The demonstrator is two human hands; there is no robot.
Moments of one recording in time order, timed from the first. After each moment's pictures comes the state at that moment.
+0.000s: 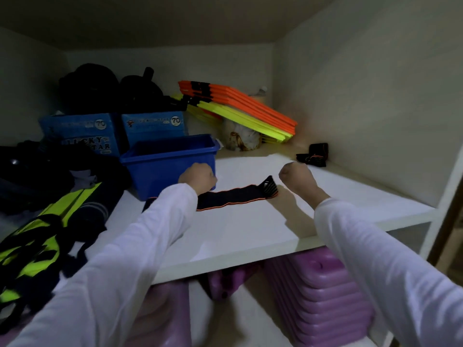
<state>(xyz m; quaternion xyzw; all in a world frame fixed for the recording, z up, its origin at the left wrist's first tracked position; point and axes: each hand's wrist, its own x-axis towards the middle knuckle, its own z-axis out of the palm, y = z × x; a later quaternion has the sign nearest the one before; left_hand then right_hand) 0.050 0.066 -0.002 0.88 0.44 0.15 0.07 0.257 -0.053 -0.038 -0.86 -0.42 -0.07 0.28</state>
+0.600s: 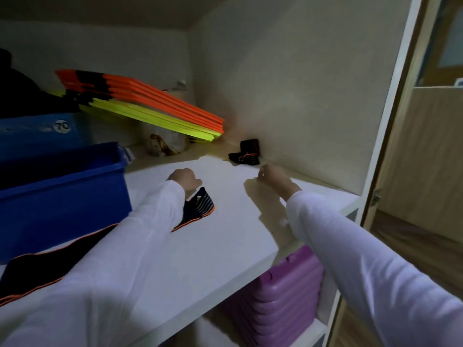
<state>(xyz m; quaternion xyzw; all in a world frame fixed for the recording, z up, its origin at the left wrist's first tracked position) 0.228 0.092 -0.029 0.94 0.32 0.05 0.12 0.367 -0.087 -0.056 -0.92 -0.29 -0.02 0.24</state>
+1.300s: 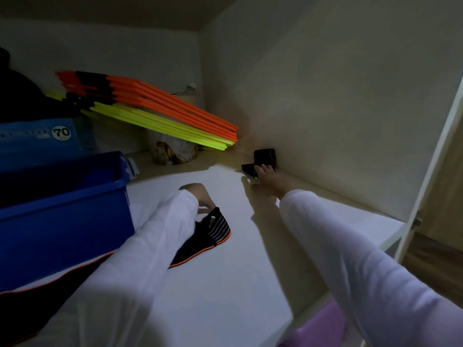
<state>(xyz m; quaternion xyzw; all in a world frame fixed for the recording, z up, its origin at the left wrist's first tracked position) 0.257 0.115 -0.029 0.93 0.34 -0.06 0.15 0.409 -0.013 -0.058 -0.92 -0.36 0.01 0.15</state>
